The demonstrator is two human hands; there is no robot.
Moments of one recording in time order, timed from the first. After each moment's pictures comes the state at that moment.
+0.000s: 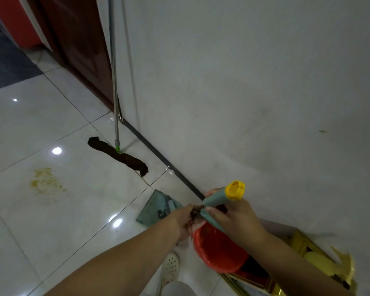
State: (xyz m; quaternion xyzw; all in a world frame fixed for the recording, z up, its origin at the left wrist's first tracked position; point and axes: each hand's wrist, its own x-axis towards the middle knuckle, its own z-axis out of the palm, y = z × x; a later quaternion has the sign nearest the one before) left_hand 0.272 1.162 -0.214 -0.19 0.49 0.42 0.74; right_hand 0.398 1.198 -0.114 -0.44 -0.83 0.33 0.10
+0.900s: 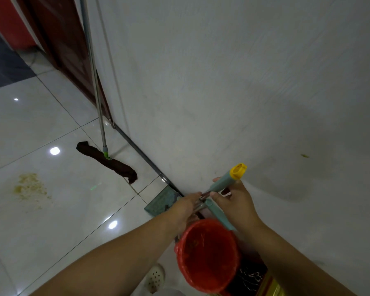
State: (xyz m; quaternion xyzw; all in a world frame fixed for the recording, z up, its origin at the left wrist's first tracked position) left_hand 0.323 1.285 -0.195 -0.02 0.61 0.39 0.69; right_hand 0.440 1.326 -0.135 -0.57 -0.72 0.36 0.15
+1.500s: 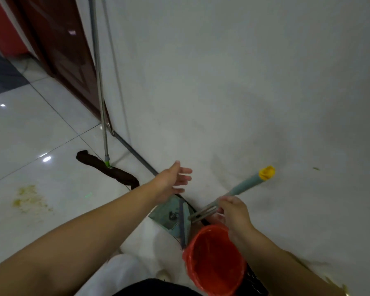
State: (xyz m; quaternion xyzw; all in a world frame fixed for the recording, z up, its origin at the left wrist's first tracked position) left_hand 0.178 1.308 -0.159 0.16 0.58 0.41 0.68; right_hand 0.364 1.306 -0.137 -0.72 -0.33 0.56 0.24
